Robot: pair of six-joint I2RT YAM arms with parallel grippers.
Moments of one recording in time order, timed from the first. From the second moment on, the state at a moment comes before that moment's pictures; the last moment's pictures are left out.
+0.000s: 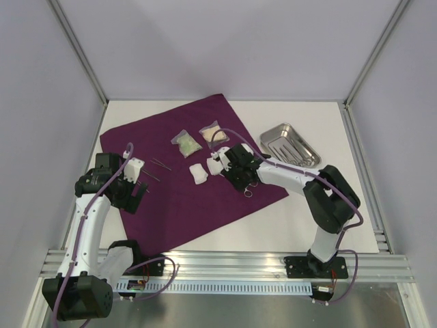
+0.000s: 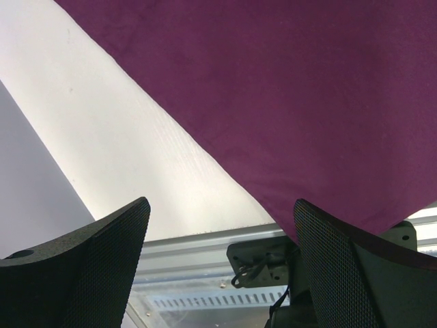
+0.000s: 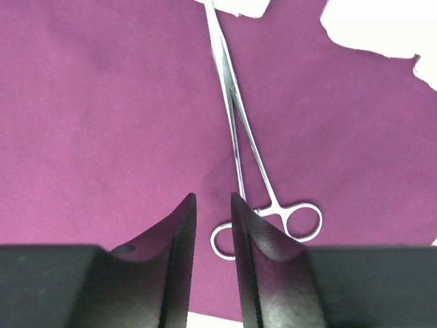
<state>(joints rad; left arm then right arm) 0.07 0.93 0.88 -1.12 -0.01 0.44 0.74 1.78 1.15 -0.45 0.02 -0.08</state>
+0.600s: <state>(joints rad) 0.07 0.94 0.88 -1.12 -0.01 0.45 0.71 1.85 1.20 -0.51 0.00 -0.12</state>
